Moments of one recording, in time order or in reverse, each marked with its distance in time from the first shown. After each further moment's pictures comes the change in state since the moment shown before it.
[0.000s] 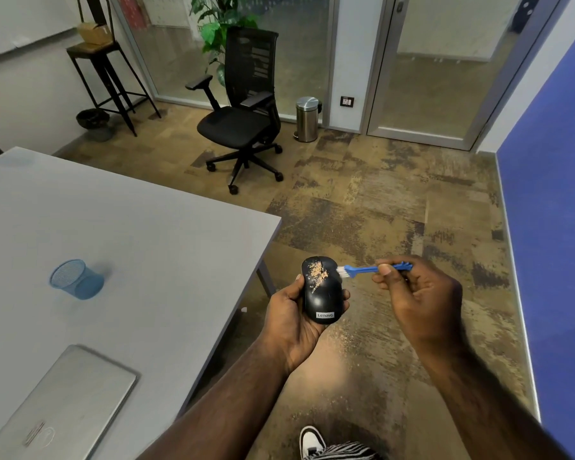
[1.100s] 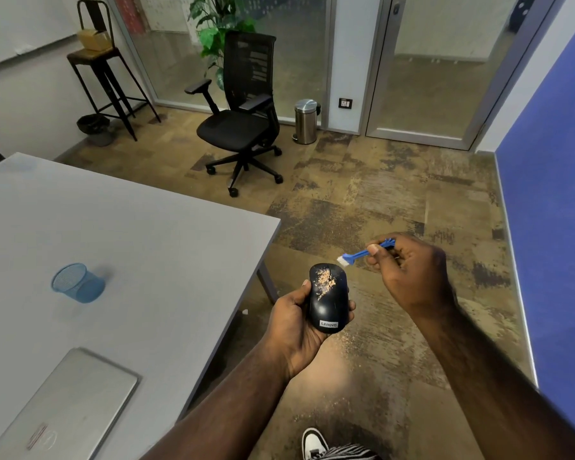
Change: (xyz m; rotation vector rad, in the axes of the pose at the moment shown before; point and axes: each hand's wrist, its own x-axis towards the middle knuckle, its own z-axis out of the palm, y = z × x) left_hand -0.008 -0.006 0.003 0.104 -0.003 -0.053; right_hand 0.038 0.011 0.004 -0.149 -0.095 -0.070
